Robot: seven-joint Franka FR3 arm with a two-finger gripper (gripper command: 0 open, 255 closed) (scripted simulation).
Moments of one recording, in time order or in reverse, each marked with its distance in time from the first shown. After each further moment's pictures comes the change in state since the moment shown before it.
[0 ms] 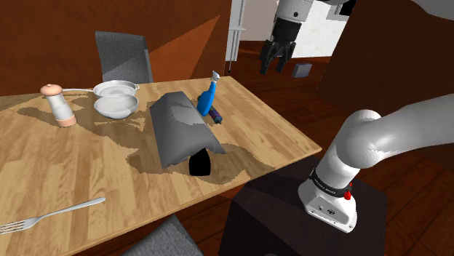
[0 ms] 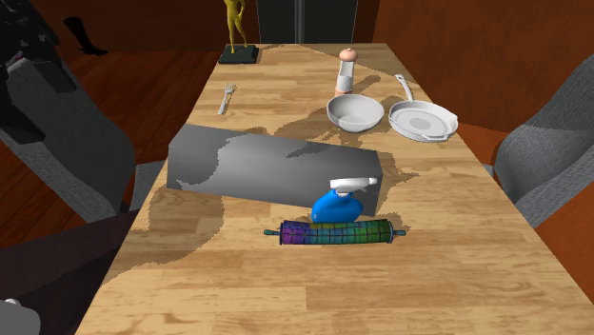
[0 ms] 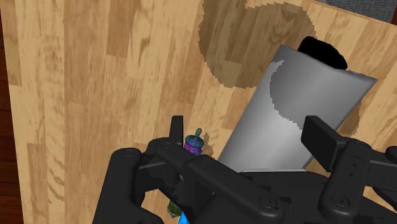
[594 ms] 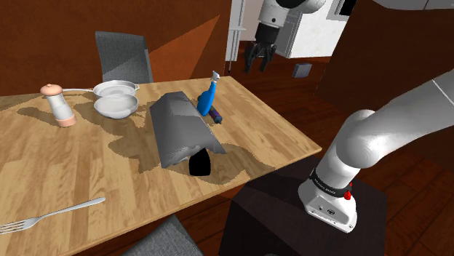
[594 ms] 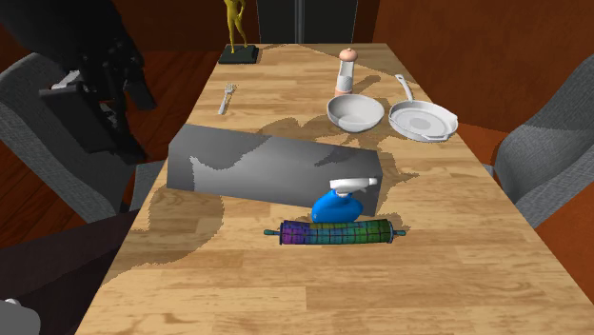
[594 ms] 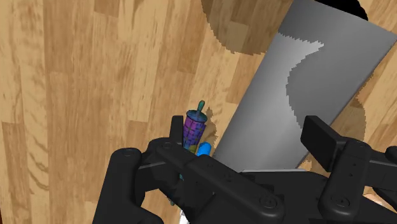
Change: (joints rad) arm -0.008 0.251 -0.084 0.100 0.018 0.153 -0.094
